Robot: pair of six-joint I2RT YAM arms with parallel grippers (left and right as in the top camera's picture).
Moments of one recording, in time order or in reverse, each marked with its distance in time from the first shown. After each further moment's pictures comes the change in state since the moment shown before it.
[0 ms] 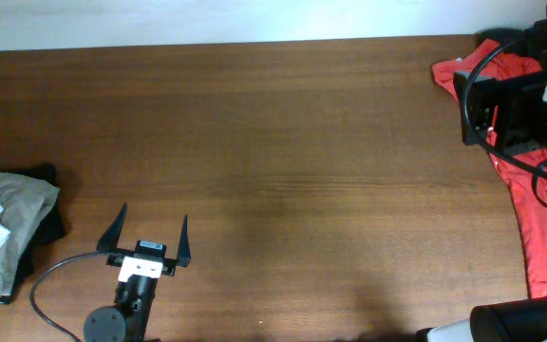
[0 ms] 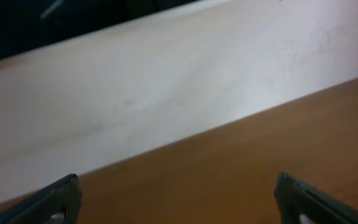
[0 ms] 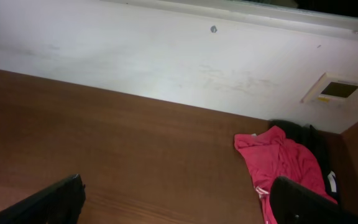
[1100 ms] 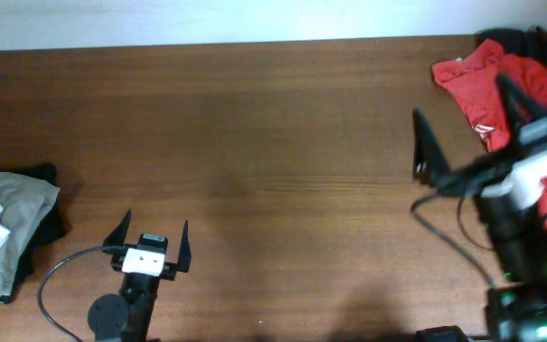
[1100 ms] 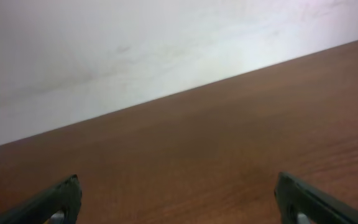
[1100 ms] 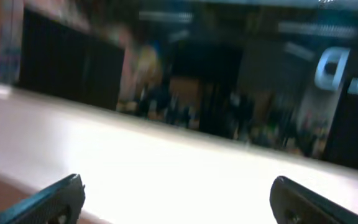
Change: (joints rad) left arm 0.000 -0.001 0.000 -0.190 -0.045 0.000; right arm 0.000 -0.964 -1.950 1.771 -0.216 0.001
